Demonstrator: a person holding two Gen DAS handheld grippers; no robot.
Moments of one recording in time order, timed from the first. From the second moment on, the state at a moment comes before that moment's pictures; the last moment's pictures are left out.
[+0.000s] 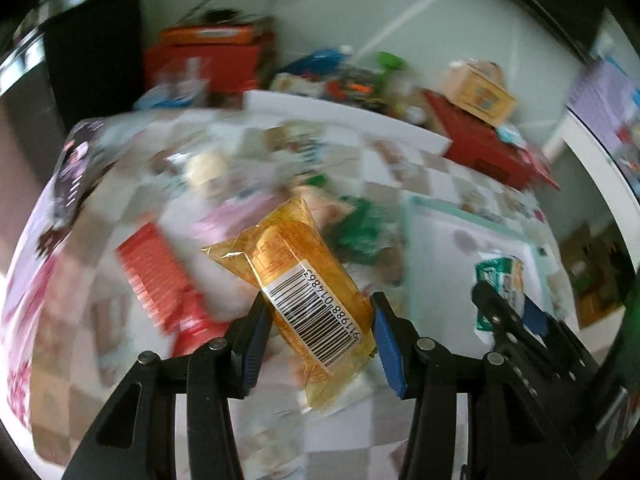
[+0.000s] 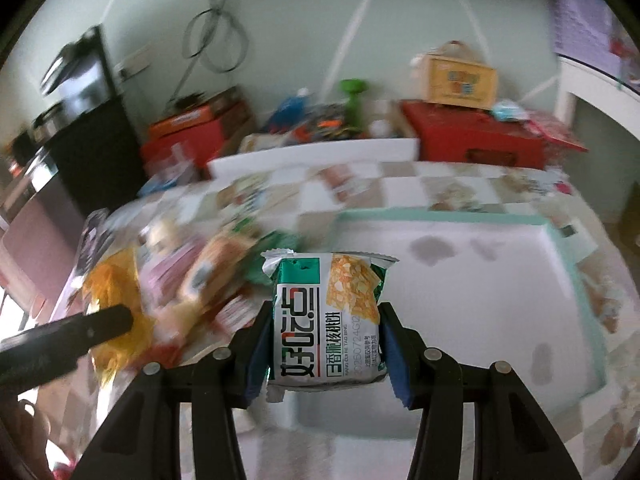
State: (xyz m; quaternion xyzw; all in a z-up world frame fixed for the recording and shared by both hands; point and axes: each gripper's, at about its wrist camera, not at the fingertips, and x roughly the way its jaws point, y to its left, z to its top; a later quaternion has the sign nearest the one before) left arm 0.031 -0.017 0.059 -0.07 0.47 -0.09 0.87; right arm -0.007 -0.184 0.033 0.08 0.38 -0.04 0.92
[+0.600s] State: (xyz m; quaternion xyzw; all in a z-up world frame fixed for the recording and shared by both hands) left arm 0.050 -0.163 0.021 0.04 0.47 -0.24 0.85; right arm -0.033 -0.335 -0.002 0.14 0.39 -0.25 0.88
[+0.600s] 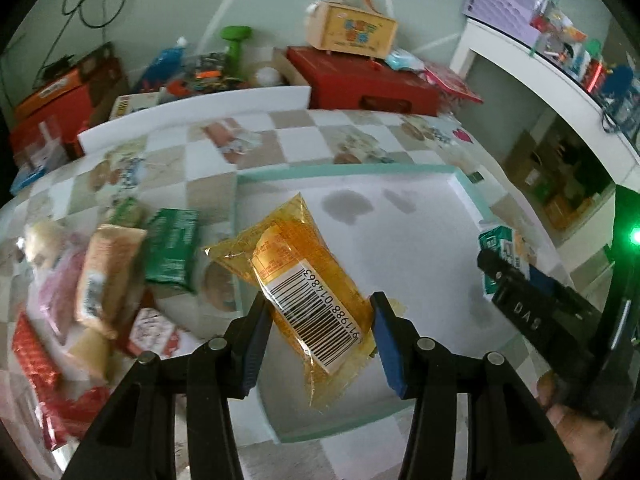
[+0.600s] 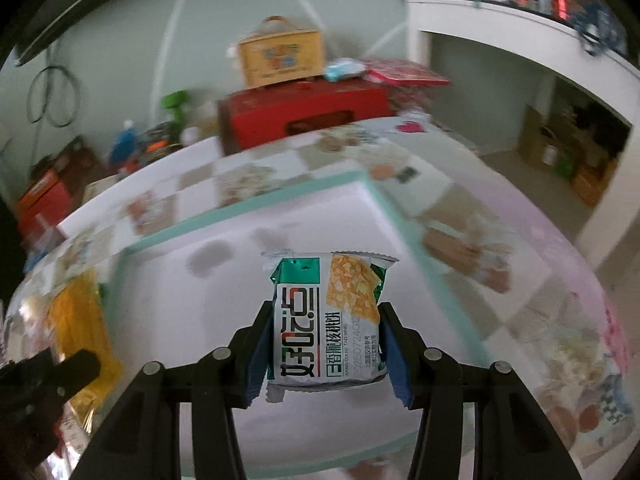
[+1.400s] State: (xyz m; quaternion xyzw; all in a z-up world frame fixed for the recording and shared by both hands) left arm 0.039 -0.205 -0.007 0.09 0.48 -0.27 0.83; right arm -0.043 -0.364 -0.027 0.17 0.41 -0.27 0.86
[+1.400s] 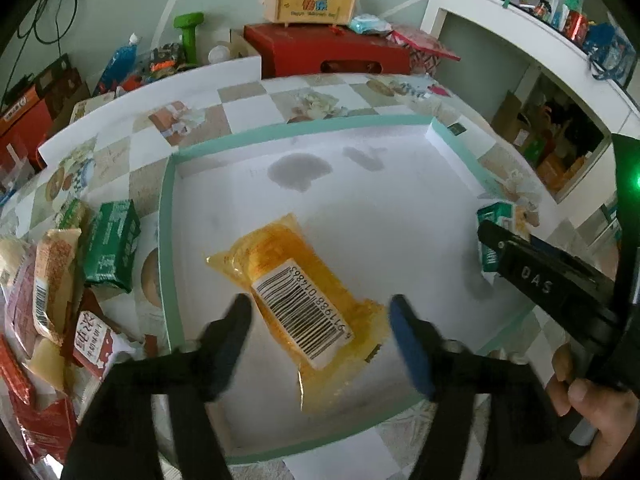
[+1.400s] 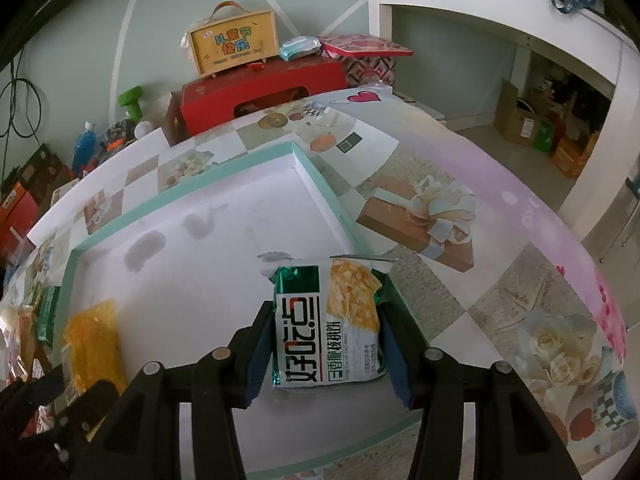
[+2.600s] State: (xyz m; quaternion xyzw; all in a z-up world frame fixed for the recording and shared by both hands) left arm 0.064 -0.121 0.005 0.00 0.44 -0.11 0.89; right arm -0.032 -0.339 -0.012 0.15 0.39 -0.22 0.88
